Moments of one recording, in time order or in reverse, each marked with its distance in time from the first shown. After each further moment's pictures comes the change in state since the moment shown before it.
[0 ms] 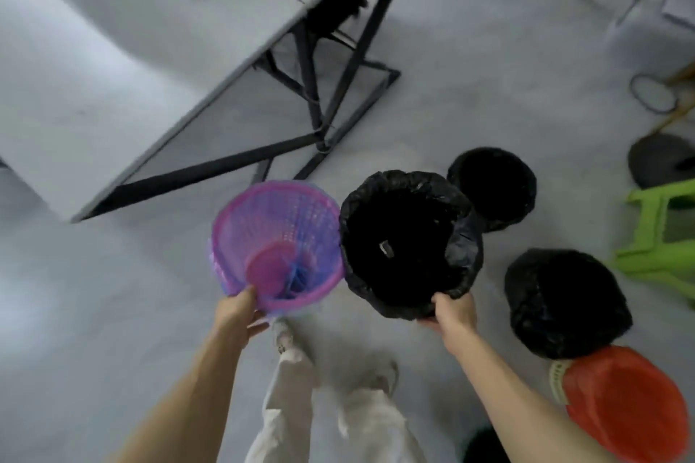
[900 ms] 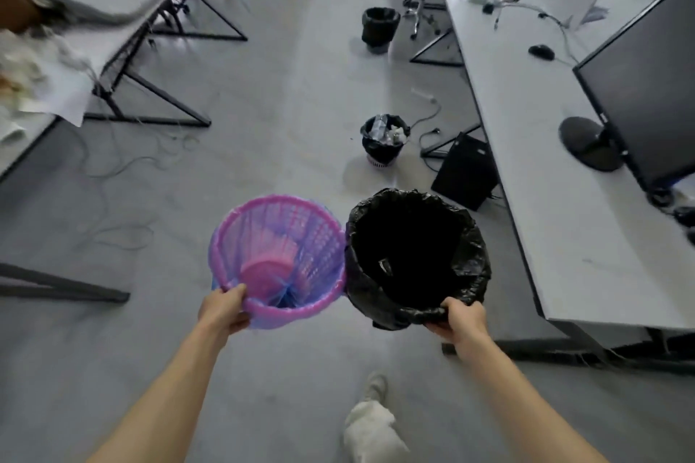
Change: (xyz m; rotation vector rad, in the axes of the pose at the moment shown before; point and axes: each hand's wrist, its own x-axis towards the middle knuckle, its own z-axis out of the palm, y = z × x) left_hand -0.034 -0.110 -0.748 -0.724 0.472 0.052; right_hand -0.564 0.113 0.476 -0.561 -0.661 -0.448
